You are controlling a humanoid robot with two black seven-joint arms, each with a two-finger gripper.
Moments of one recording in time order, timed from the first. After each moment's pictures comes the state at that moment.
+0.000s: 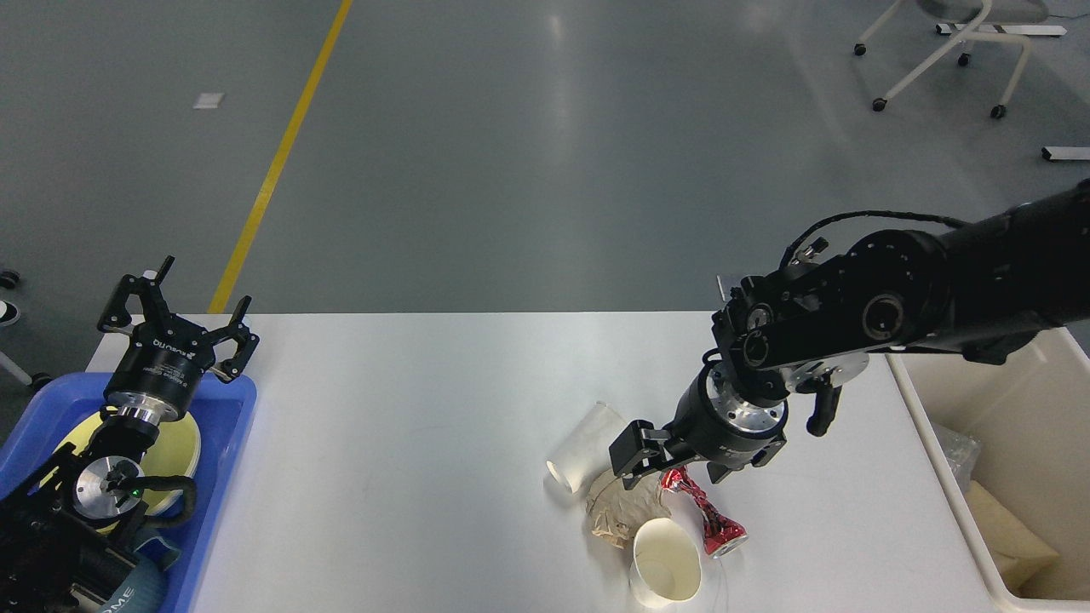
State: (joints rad) left arm -0.49 0.31 -1.16 -0.46 0.12 -0.67 -0.29; right arm 1.83 -0.11 -0.92 1.50 -0.10 0.36 -0.21
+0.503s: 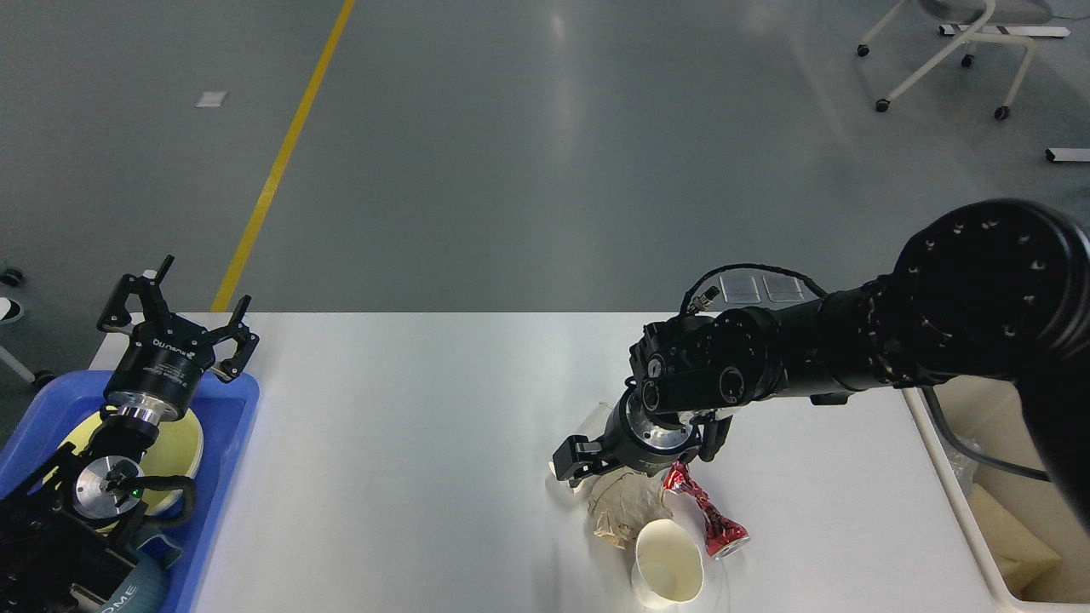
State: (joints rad) left arm -0.49 0.31 -1.16 -0.46 0.12 -0.67 -0.29; right arm 1.50 0.13 -0.93 1.05 -0.20 0.34 -0.21
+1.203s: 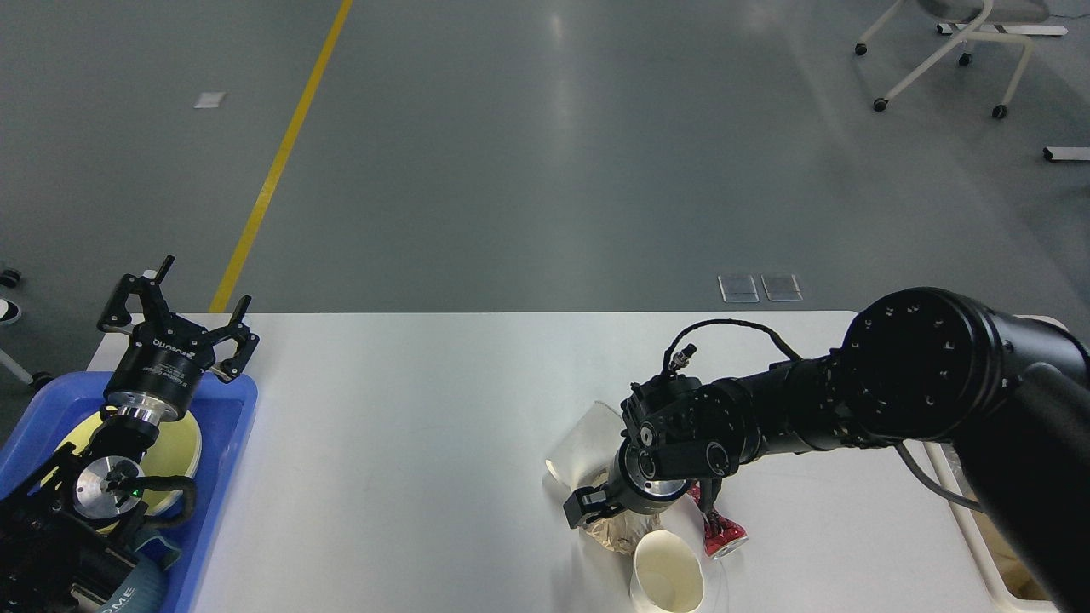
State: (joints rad) left arm -0.49 0.31 -1.16 -0.46 0.12 -0.67 -0.29; right arm 1.39 0.17 -0.94 1.02 -0.34 0.29 -0.21
